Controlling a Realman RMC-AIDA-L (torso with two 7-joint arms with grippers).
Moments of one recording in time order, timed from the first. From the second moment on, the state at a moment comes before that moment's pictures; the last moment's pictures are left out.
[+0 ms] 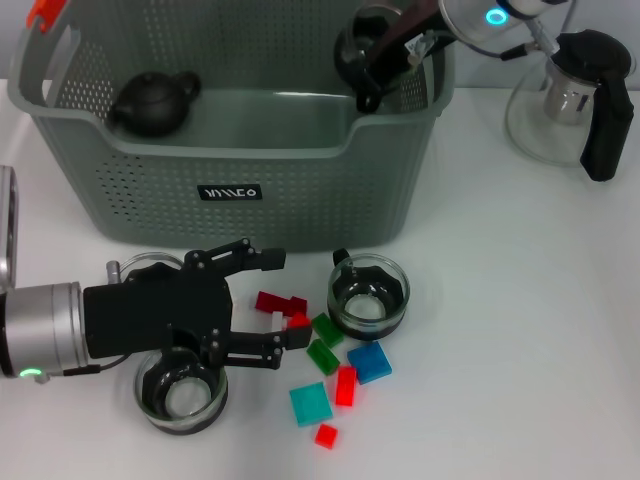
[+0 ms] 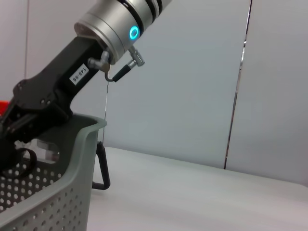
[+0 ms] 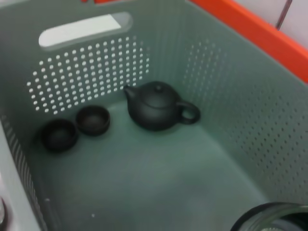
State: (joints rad) left arm -0.46 -2.14 0.55 0.59 2.06 1.73 -1.04; right arm 1.24 2.03 -1.08 -0.56 -2.48 -1.04 2.18
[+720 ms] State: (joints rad) left arm -0.45 -2.14 0.55 0.59 2.06 1.73 -1.04; right arm 1.24 2.04 -1.14 -0.53 -2.50 -1.03 2.20
